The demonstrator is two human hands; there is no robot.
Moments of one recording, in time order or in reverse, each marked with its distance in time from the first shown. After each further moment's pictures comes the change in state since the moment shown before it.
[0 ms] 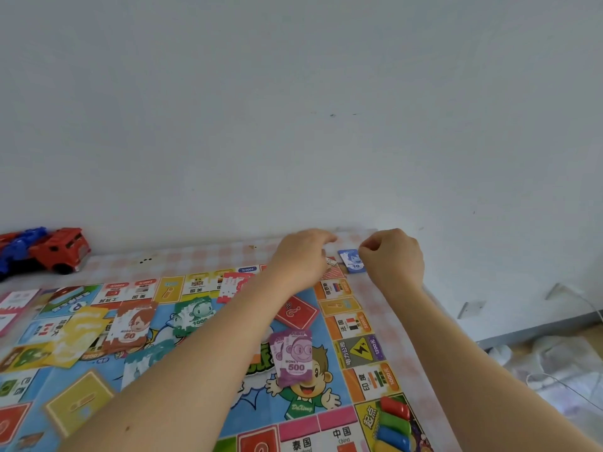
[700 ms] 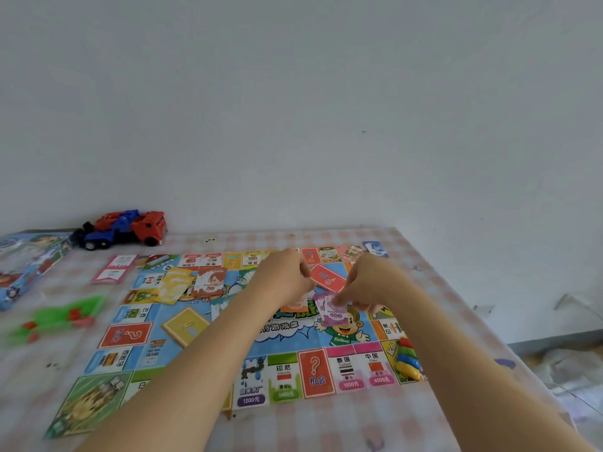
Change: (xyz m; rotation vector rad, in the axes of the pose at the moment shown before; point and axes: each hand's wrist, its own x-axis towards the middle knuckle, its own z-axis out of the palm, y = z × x) left_hand -0.128 -0.015 -0.052 0.000 -0.043 -0.266; right_hand -0.101 -0.056 -0.026 -0.274 -0.664 -0.092
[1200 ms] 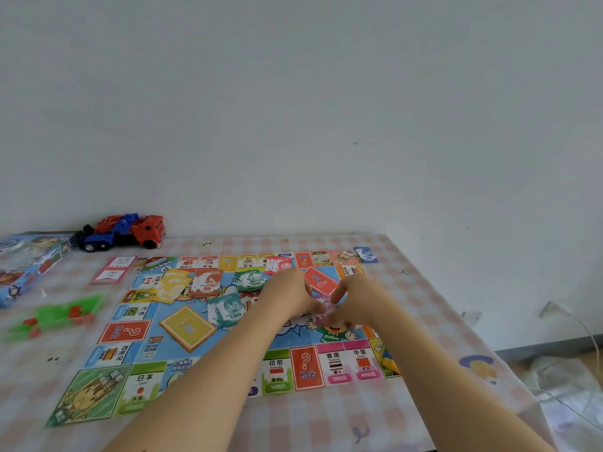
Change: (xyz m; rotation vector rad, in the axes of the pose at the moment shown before) left_hand -0.004 0.014 0.027 -0.034 -0.121 -0.100; right_hand -0.021 0.005 0.019 0.028 -0.001 -0.022
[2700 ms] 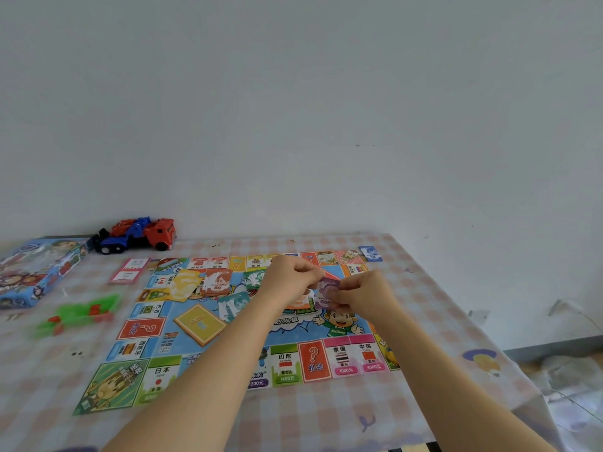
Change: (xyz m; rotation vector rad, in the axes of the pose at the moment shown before) left_hand -0.014 -0.012 -0.012 -0.668 0.204 0.081; right_hand 0.001 0.012 0.016 0.716 0.159 -0.080
